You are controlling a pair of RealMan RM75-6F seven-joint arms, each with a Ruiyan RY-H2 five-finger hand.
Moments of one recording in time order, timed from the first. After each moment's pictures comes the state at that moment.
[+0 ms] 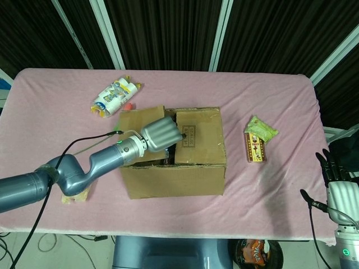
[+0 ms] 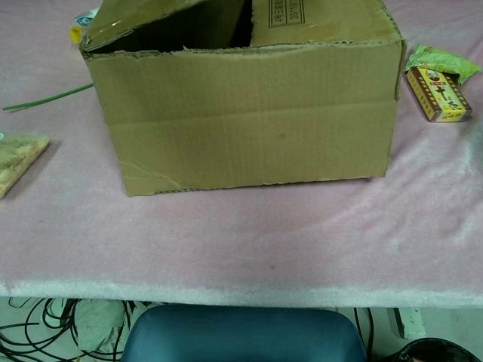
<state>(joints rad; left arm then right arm) -1.29 -1.16 -0.22 -1.57 1.29 0.46 0.33 0.06 -1.16 0.13 -1.60 -1.54 1.59 0.03</state>
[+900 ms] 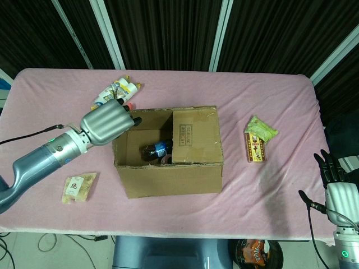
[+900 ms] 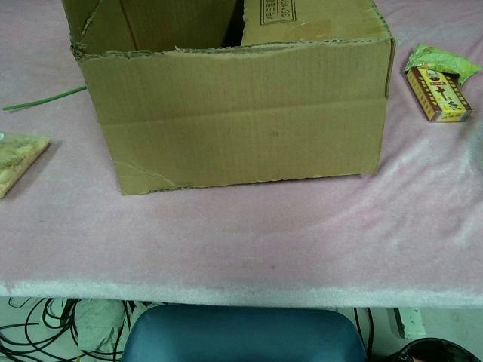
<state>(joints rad) -1.09 -0.66 -0.21 -1.86 1.45 0.59 0.13 0.06 -1.17 0.12 -1.60 -1.57 1.61 0.04</state>
